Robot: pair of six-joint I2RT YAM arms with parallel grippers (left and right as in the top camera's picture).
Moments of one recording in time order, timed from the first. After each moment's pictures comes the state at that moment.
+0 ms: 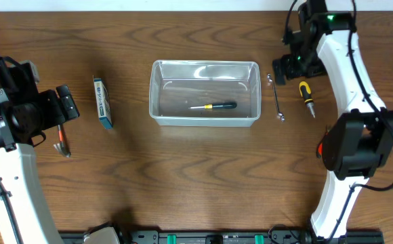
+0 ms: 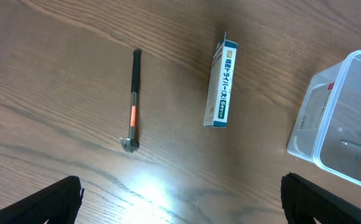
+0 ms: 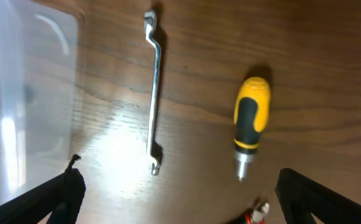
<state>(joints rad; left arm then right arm) 0.39 1.29 1.52 -1.24 0.07 0.01 0.07 2.14 1.97 -1.30 0.01 -0.14</state>
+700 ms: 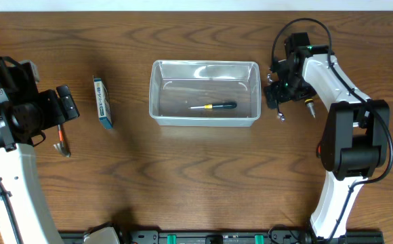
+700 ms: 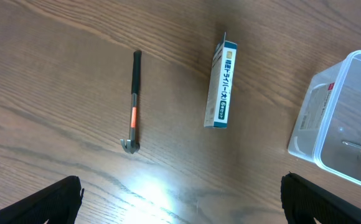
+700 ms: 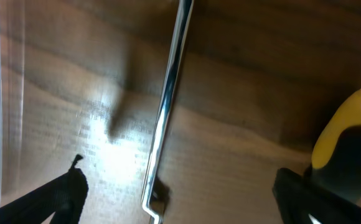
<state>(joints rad) 0.39 1.29 1.52 -1.24 0.07 0.02 0.09 2.14 1.61 -0.99 -0.01 -0.20</state>
